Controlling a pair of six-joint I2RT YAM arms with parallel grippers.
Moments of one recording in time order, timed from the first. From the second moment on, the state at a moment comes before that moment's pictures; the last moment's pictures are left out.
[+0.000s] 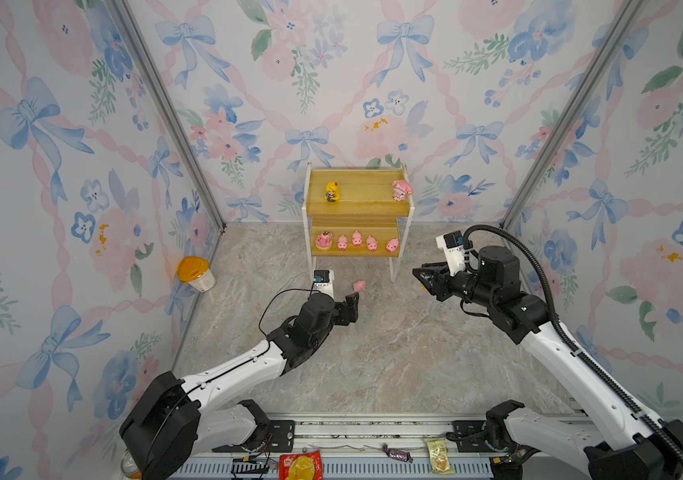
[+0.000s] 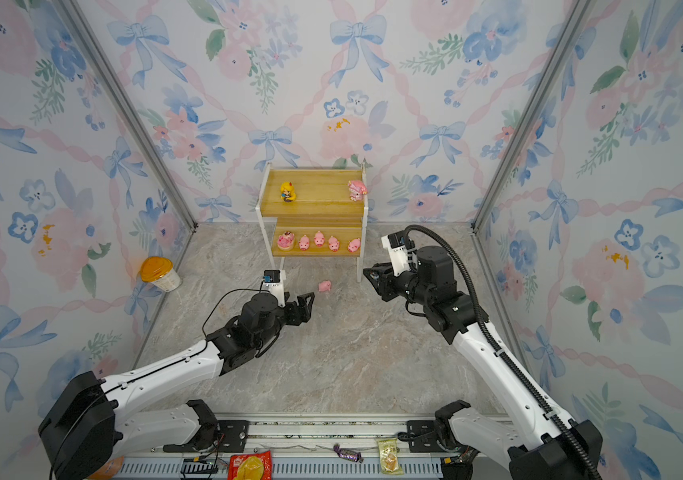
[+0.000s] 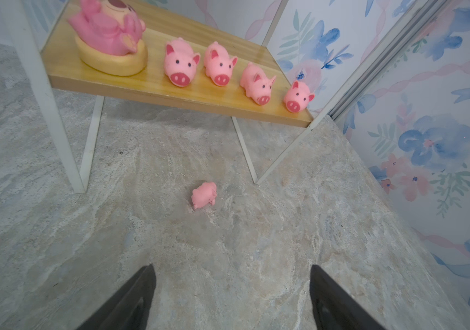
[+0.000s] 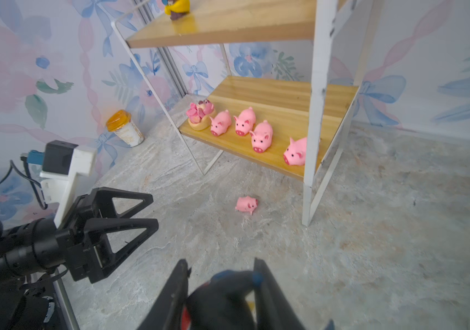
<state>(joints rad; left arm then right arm) -0.75 1.16 0.63 0.15 -0.29 -0.52 0.40 1.09 1.08 -0.34 -0.37 0.17</state>
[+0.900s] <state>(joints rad) -0.74 1.03 0.63 0.15 -0.25 -0.48 0.51 1.81 1.83 0.02 -0.52 0.23</state>
